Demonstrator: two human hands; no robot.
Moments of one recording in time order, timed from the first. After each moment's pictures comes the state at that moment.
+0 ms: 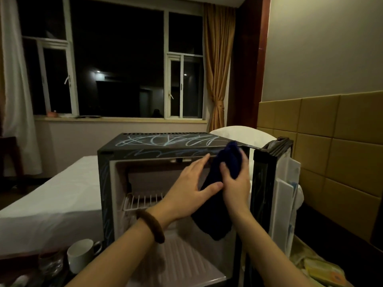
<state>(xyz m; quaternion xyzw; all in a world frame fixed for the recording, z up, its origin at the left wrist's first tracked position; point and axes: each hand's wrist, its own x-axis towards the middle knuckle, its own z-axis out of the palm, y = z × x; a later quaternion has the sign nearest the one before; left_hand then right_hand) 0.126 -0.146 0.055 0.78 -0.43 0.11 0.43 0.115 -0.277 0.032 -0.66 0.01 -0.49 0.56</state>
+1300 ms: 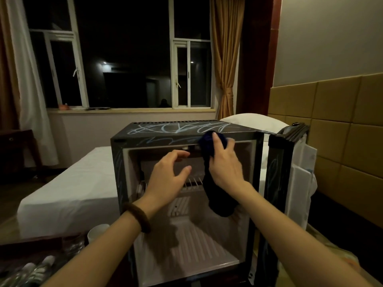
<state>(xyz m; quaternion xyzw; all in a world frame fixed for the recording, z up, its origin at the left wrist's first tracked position) 0.148 -0.096 0.039 0.79 -0.33 0.25 0.45 0.155 -0.262 0.040 -0.90 0.04 -0.40 0.19</state>
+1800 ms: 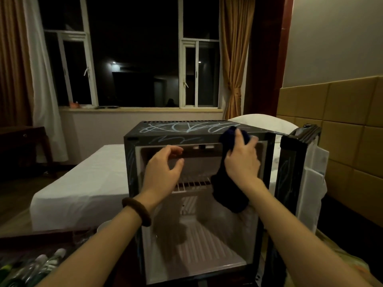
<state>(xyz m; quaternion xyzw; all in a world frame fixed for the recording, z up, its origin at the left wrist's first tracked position) 0.159 -0.073 0.042 0.78 -0.28 0.30 0.47 0.154 -0.259 0.051 -0.87 0.14 -0.42 0.21</state>
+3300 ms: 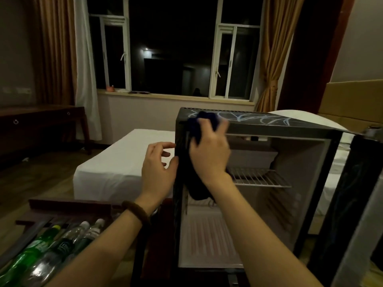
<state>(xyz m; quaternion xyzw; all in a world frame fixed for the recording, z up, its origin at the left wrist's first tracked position) 0.174 0.021 0.006 0.75 -0.14 0.38 0.52 0.178 -0.091 0.047 -0.81 -0.07 -0.52 0.26</state>
